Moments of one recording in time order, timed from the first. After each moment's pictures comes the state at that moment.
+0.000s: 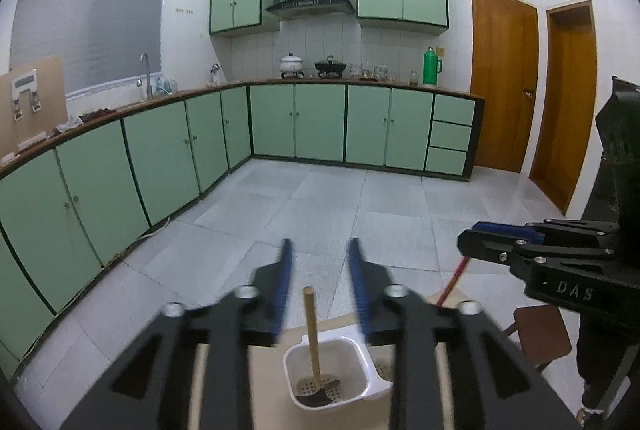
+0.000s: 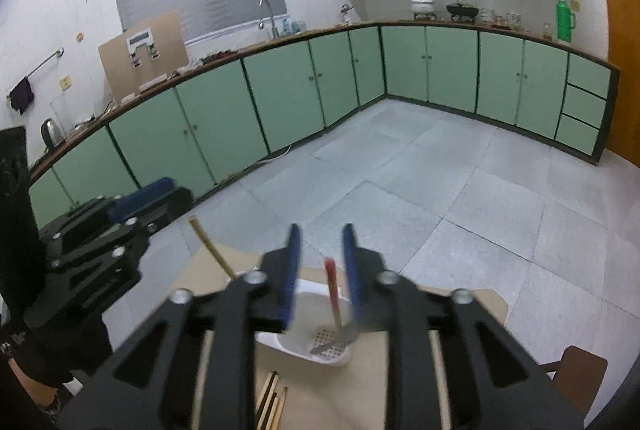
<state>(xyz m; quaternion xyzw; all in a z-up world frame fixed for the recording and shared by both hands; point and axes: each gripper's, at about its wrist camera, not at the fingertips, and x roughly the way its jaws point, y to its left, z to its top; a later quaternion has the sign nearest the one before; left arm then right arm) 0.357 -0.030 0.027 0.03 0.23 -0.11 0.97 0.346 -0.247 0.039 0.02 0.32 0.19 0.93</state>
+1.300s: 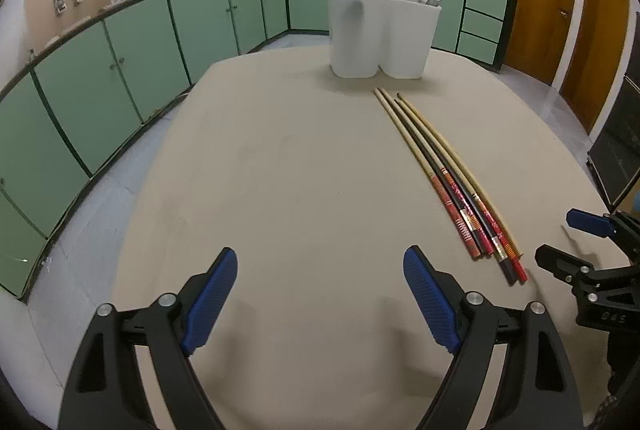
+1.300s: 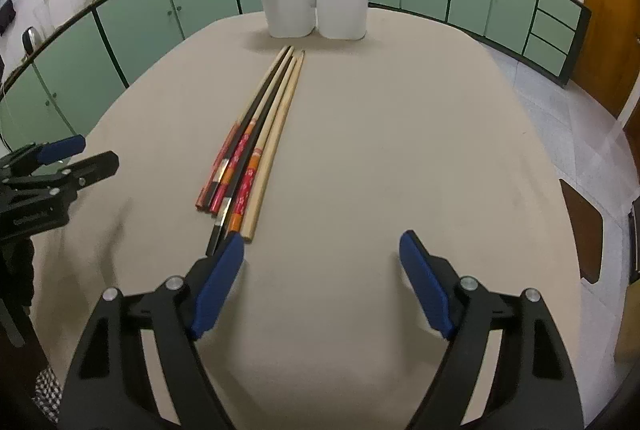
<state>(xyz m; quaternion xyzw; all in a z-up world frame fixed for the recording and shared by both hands) 0.084 0.034 -0.186 0.04 0.42 -0.04 0.91 0.058 -0.224 -0.186 -0.04 0.46 0.13 0.88</state>
